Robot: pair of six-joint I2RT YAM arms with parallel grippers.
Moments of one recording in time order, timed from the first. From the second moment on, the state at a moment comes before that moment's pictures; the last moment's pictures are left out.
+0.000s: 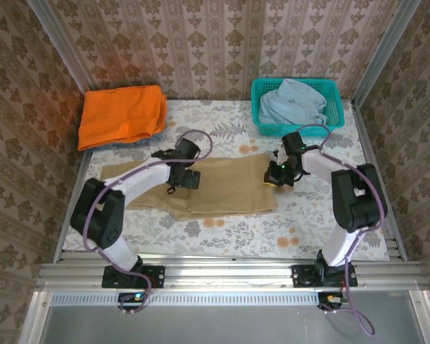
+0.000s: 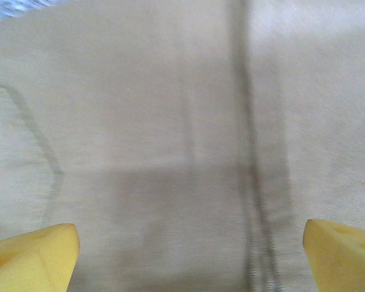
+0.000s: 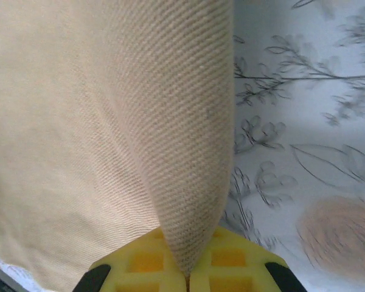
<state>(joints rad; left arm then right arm) -0.57 1.61 1.10 -0.72 -0.26 -0.36 0.16 1.72 1.06 -0.61 -0.44 0.44</state>
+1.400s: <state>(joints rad) -0.53 1.43 0.71 -0.56 -0.13 -0.59 -0.01 1.46 1.34 -0.90 -0.51 0.45</state>
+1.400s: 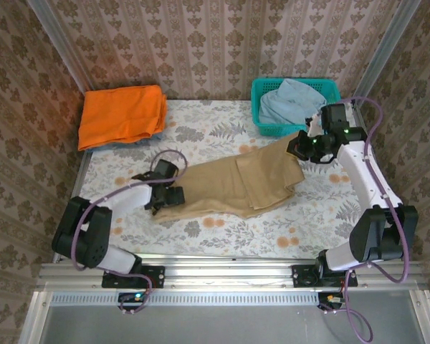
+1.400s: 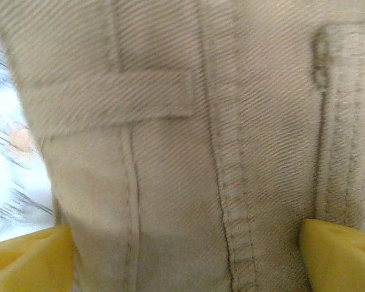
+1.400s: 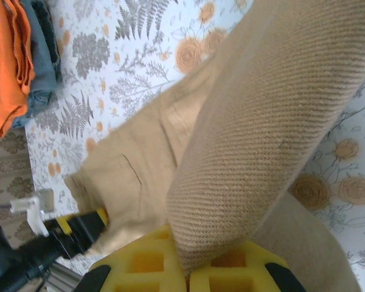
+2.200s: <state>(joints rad) -0.19 0.99 0.57 -0.67 0.03 -0.68 0.65 1.66 1.73 -1.01 -0.29 0.57</state>
